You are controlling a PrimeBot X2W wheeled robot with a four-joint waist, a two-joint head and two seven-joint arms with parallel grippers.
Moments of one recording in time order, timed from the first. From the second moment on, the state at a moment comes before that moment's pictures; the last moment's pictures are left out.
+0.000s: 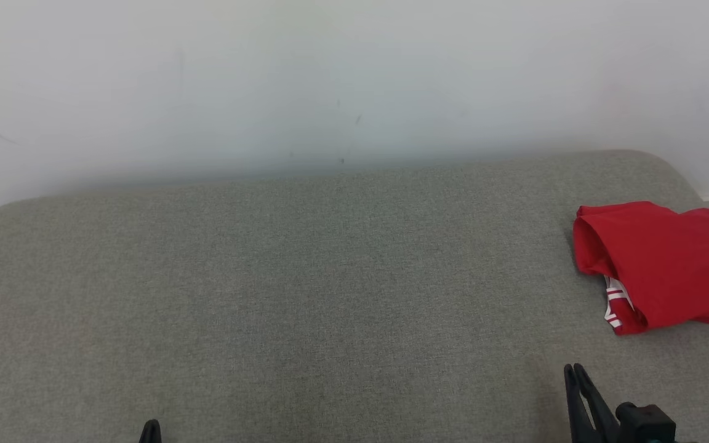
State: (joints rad) left arm 0.12 0.05 0.04 0.24 -0.23 -0.09 -0.26; right arm 0.02 -0.05 -0.14 0.32 -0.02 0.13 -0.24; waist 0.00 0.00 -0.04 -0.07
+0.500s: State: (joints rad) left arm 0.10 0.05 0.06 0.26 -0.47 -0.10 -0.19; right arm 0.01 -0.05 -0.14 0.33 0.27 0.13 -0.17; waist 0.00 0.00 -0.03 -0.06
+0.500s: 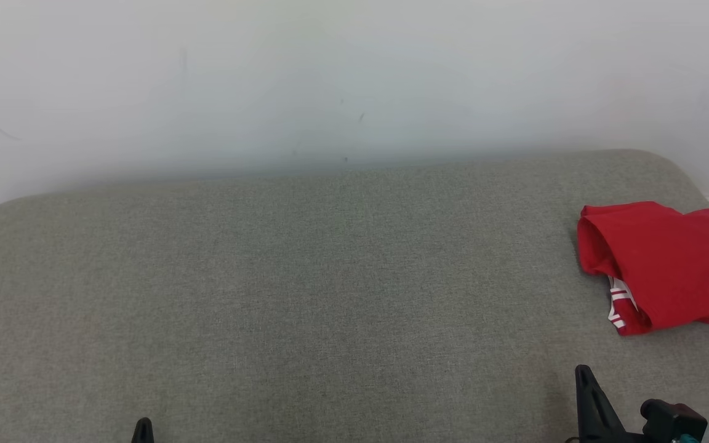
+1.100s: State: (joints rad) left arm 0.05 0.05 0.07 0.25 -0.74 -0.10 -0.12; right arm -0.01 -0.05 -0.13 0.30 0.59 0.13 -0.10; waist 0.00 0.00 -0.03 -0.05
